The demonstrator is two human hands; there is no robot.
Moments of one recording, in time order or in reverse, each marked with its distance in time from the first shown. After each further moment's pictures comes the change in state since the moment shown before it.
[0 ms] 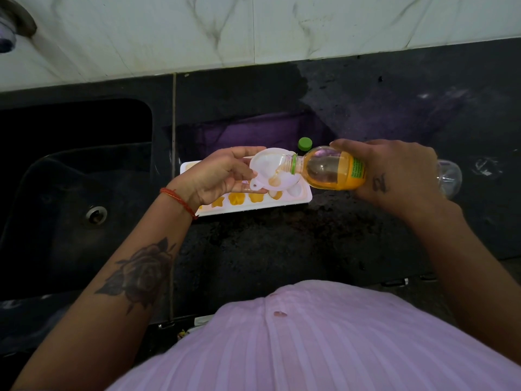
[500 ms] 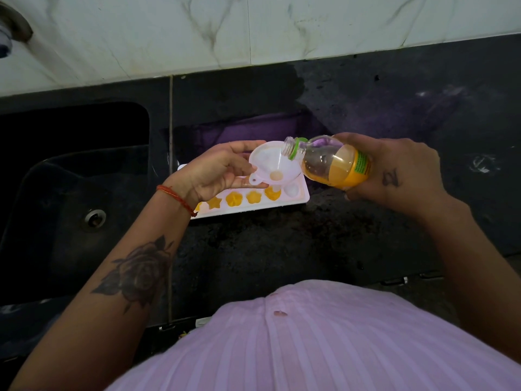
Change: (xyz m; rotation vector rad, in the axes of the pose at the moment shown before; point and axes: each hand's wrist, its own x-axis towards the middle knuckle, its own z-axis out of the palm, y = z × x) left_hand 0.002 0.009 0.004 -0.034 -0.008 0.004; right_hand -0.002 0.008 -0.002 0.232 -0.034 0.059
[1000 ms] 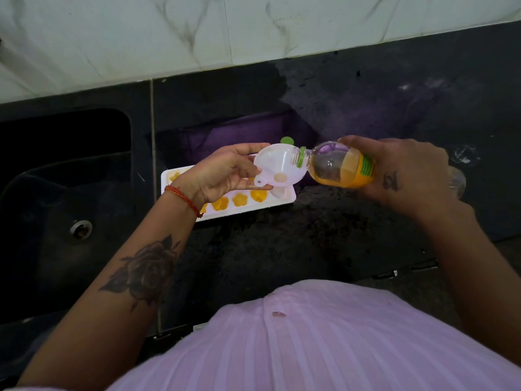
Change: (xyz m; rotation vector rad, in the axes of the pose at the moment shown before) left_hand 0.019 -0.002 0.027 0.041 -0.052 -0.029; right_hand -0.013 0.023 -0.005 -0.140 0.010 0.045
